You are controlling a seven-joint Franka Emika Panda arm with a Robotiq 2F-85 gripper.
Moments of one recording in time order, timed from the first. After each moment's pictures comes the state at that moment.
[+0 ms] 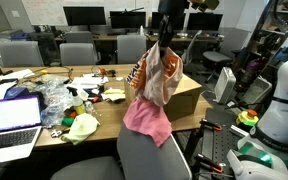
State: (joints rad) arm 0.13 -0.47 0.05 -2.31 -0.01 2.01 -0.32
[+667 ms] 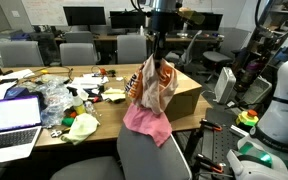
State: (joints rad) arm 0.13 -0.35 0.05 -2.30 -0.01 2.03 -0.32
